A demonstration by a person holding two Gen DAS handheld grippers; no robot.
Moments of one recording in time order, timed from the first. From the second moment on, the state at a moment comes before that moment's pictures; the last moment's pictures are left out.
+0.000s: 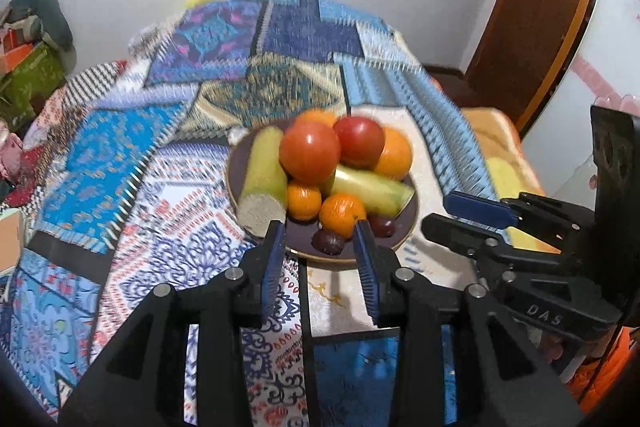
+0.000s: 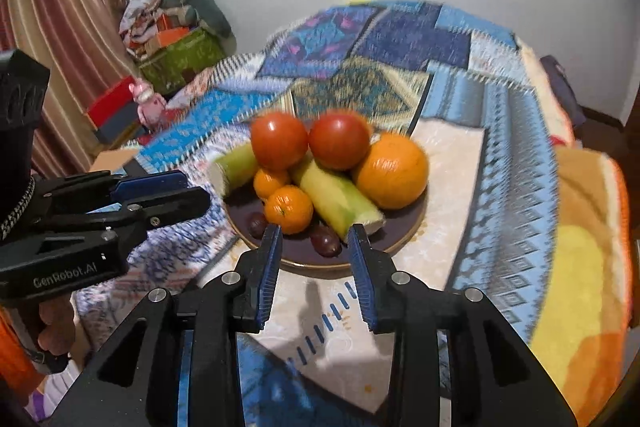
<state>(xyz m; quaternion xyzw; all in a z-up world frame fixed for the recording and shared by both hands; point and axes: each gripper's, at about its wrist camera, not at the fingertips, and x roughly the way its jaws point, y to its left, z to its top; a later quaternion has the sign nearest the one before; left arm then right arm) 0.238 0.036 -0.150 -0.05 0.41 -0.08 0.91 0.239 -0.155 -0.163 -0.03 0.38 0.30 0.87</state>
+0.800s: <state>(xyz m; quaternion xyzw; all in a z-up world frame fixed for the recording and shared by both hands) 0.042 0.020 0.041 -0.04 0.12 -0.03 0.99 0.067 -0.205 0.013 0.02 0.11 0.29 0.95</state>
